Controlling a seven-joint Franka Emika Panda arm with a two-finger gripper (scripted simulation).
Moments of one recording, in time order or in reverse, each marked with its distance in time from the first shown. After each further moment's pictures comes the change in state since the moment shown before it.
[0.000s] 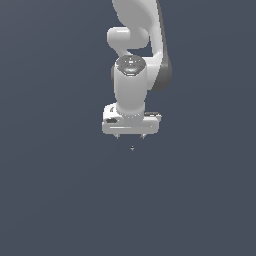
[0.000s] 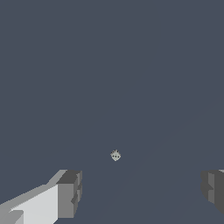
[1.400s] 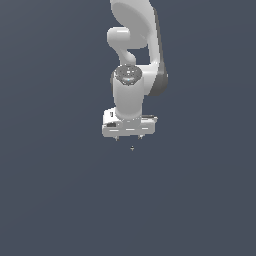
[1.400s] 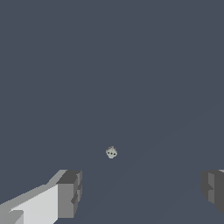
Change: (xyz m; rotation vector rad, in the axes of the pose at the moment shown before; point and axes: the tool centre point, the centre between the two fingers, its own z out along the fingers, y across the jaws) arm -0.013 0.006 0.027 -0.003 -0.015 -0.067
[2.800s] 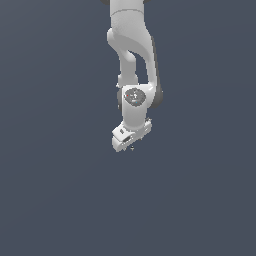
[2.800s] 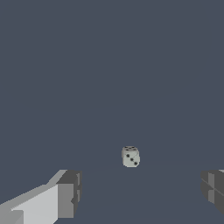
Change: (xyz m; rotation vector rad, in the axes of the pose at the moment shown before) arm -0.028 -0.021 0.092 -0.007 -0.004 -0.566
